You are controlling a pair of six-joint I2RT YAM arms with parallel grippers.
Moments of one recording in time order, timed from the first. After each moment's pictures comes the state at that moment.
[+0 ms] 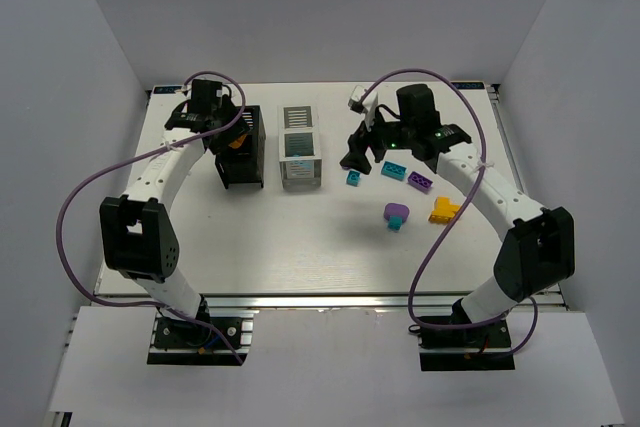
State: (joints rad) left arm -0.15 1.67 1.44 -0.57 -0.09 -0.68; right arm 0.46 1.55 1.35 -0.37 -0.67 -0.40
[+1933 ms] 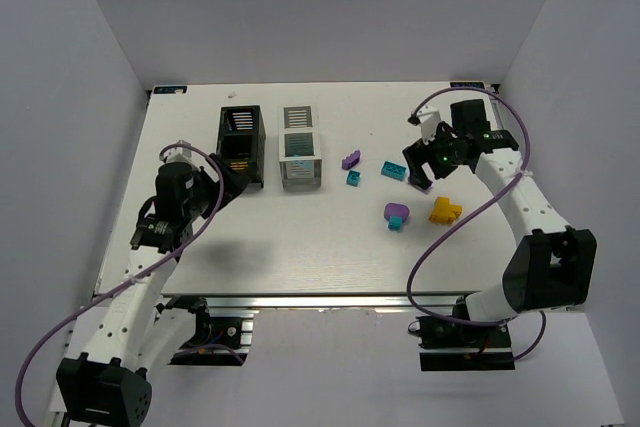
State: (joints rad) left arm -0.15 0.84 0.73 -0.40 0.12 -0.75; right arm 0.17 1.45 1.24 -0.77 -0.35 -0.50
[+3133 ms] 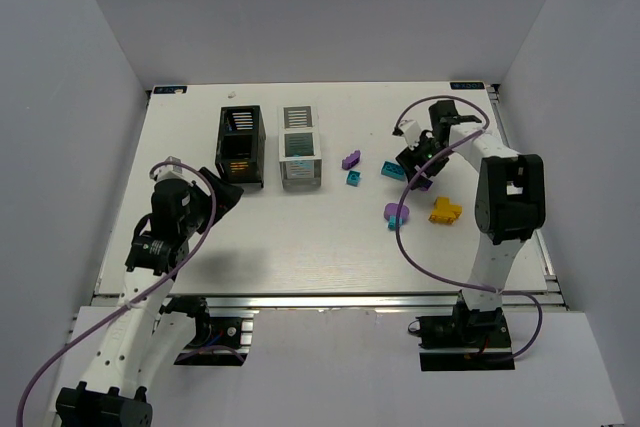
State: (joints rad) left arm -0.15 0.69 0.66 -0.49 0.04 -0.81; right arm 0.12 1.94 1.43 -0.77 -0.30 -0.70
